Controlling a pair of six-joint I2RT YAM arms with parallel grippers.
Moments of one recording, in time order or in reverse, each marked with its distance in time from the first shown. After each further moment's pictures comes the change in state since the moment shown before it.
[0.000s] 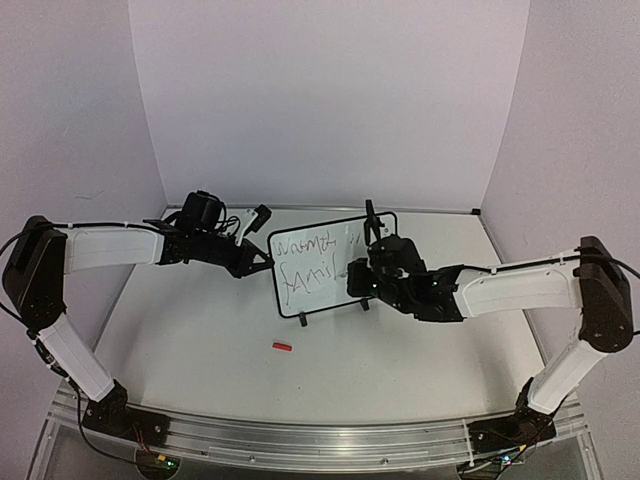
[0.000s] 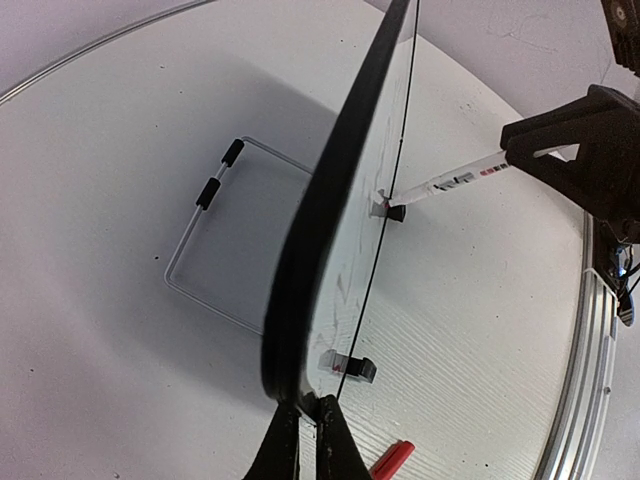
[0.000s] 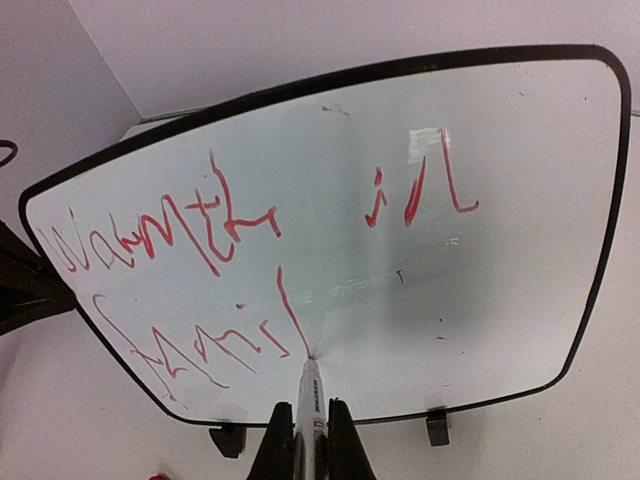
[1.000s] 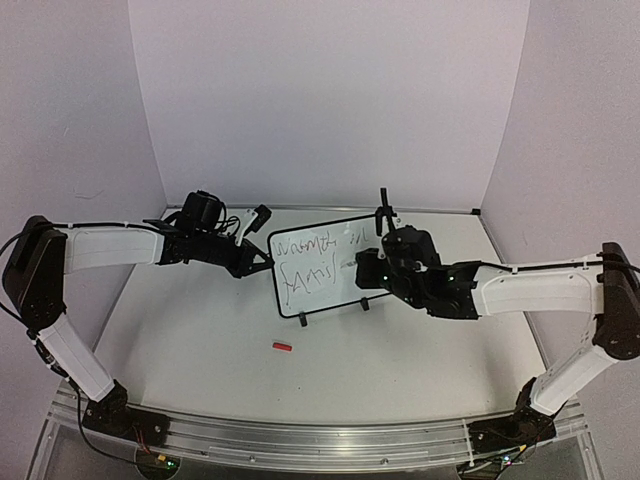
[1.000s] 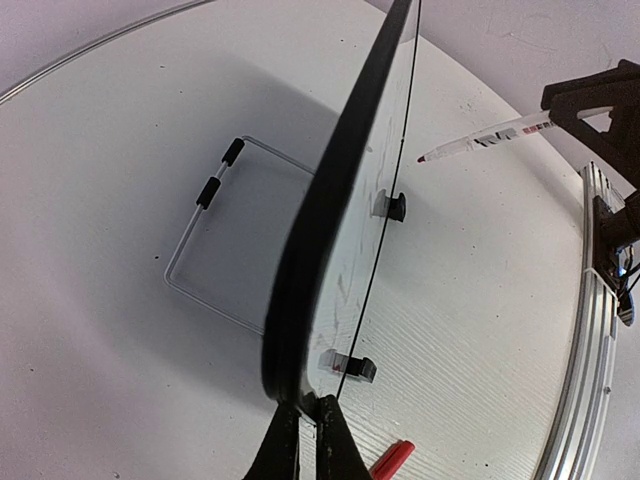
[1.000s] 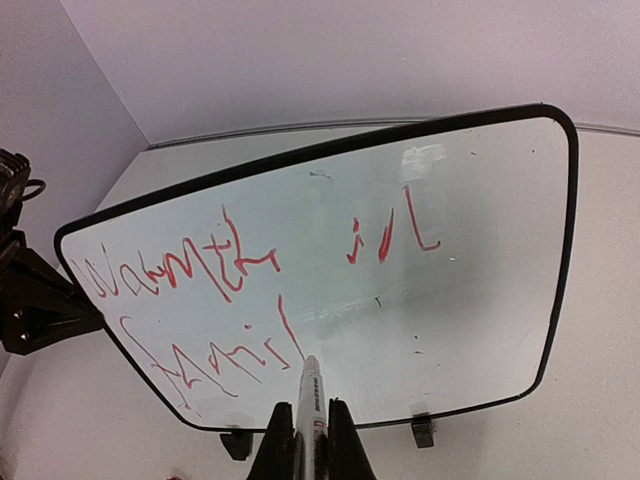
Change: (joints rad) left arm 0.000 0.000 0.000 0.000 0.000 0.000; right arm -0.001 -0.096 -0.018 -0.031 0.017 -0.010
